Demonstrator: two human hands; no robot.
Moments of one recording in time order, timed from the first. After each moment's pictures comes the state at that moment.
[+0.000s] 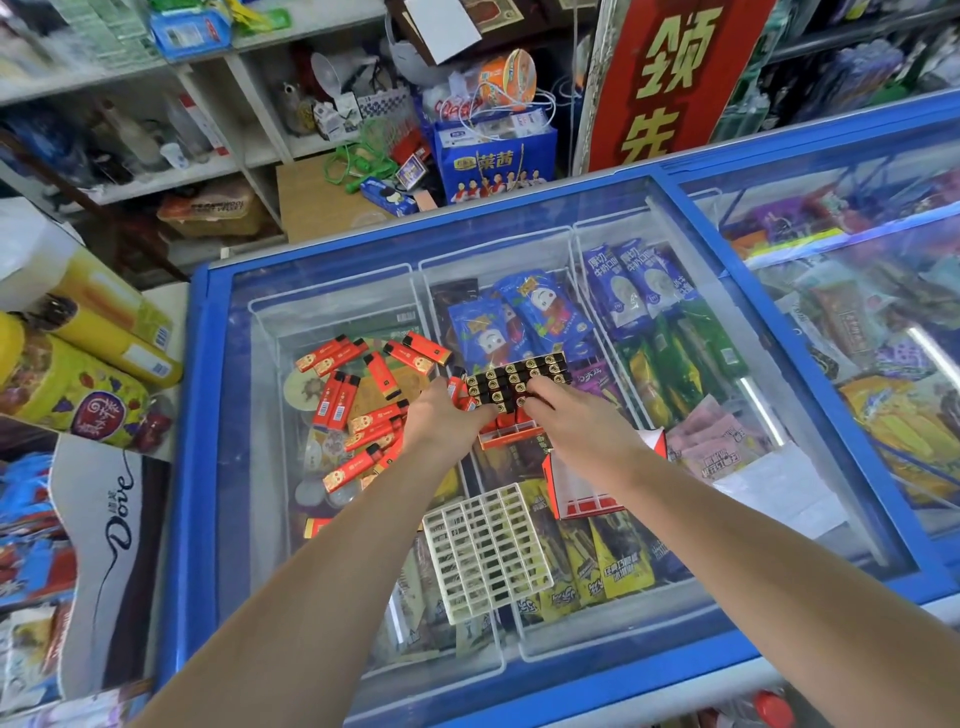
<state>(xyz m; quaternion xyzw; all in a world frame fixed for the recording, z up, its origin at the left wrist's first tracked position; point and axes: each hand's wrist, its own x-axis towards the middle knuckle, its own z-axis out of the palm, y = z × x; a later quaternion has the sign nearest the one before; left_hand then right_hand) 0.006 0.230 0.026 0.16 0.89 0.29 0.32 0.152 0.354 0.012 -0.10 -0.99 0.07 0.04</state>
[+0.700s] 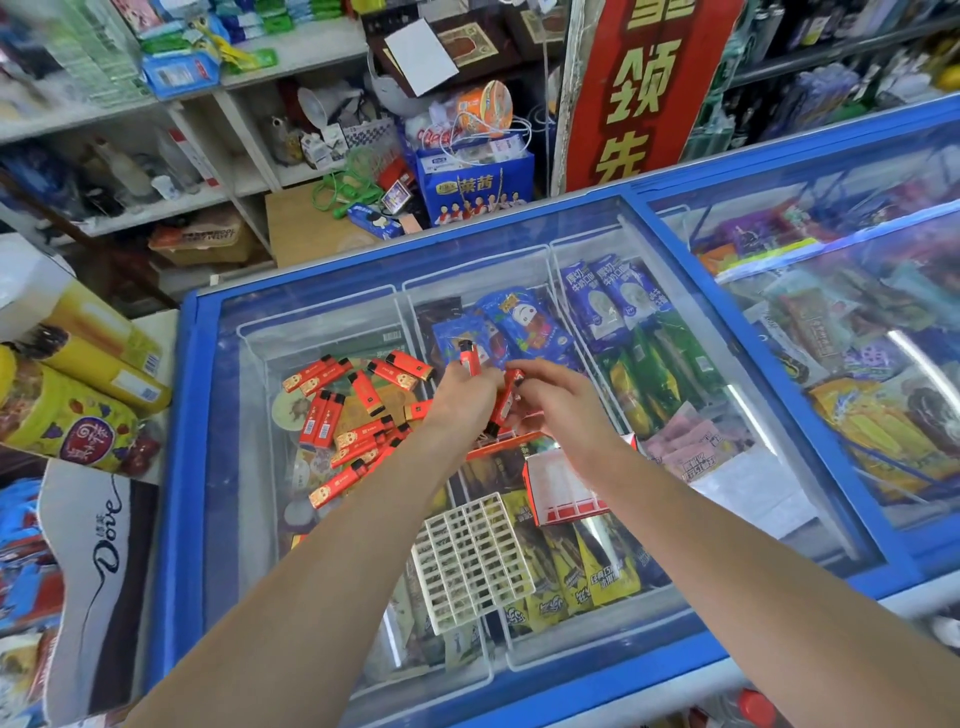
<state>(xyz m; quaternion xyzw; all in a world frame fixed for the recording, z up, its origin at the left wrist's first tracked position) 0.035 0.274 0.073 0.08 0.78 0.46 0.42 0.144 0.344 0.064 -0.37 -0.52 0.75 0.17</state>
